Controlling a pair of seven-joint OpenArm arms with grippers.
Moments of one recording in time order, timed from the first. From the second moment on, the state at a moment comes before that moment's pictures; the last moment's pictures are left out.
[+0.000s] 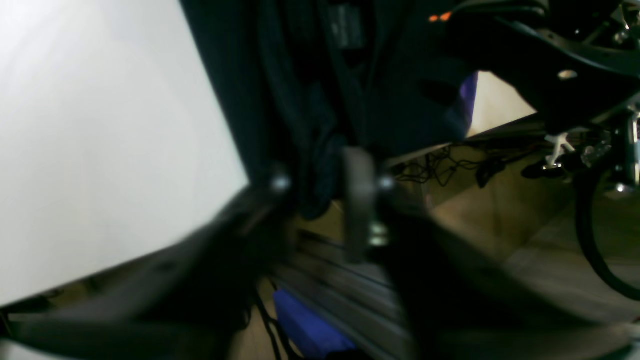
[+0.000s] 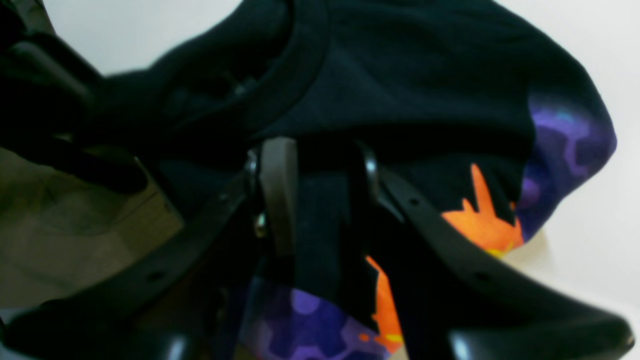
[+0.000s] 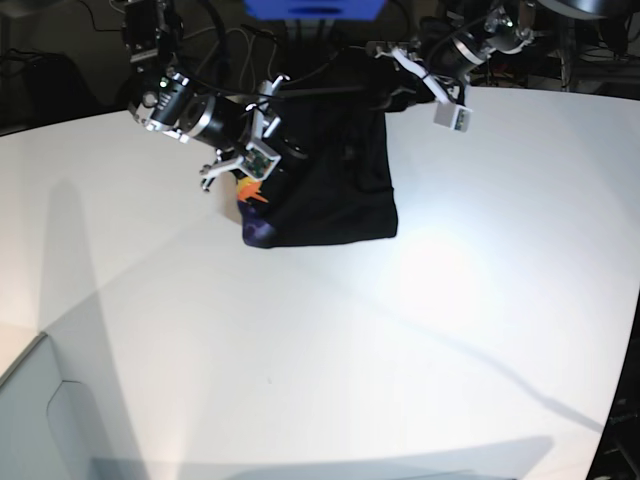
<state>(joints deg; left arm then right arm) 45.3 -14.9 -4.2 117.8 -45.7 -17.7 41.6 -21.7 6.3 -6.5 110.3 6.7 46.5 -34.0</state>
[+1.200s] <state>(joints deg) 34.5 -12.1 -26.5 117.7 -59.4 -17.8 42.2 -27.8 7.4 4.1 106.1 7.2 46.5 -28.0</state>
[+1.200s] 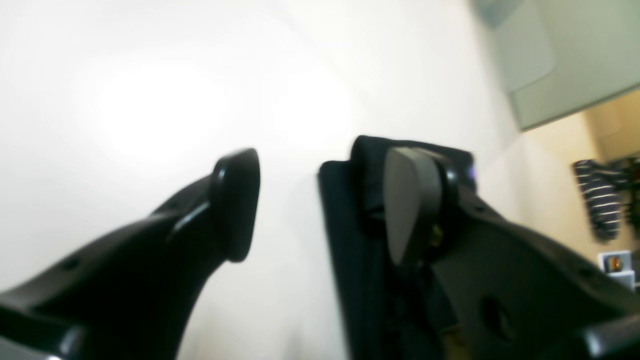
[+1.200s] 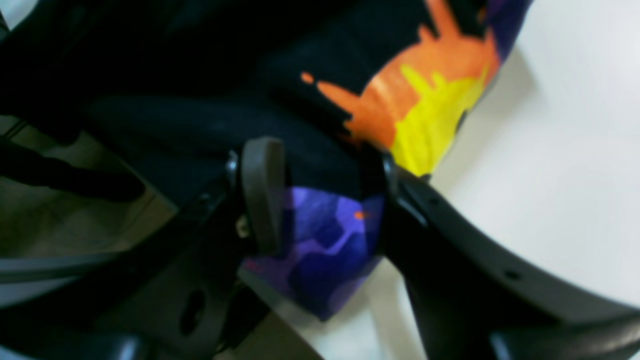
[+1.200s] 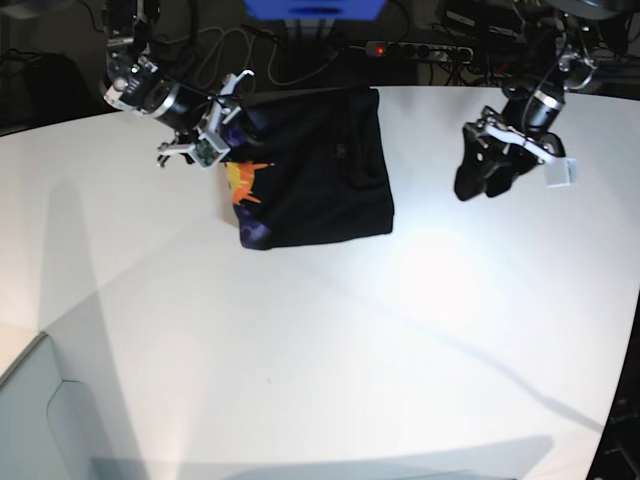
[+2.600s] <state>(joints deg) 20.7 -8.6 -8.6 102.7 -54.6 -17.5 41.8 -37.7 7.1 6.4 113.2 6.9 46.5 -28.0</state>
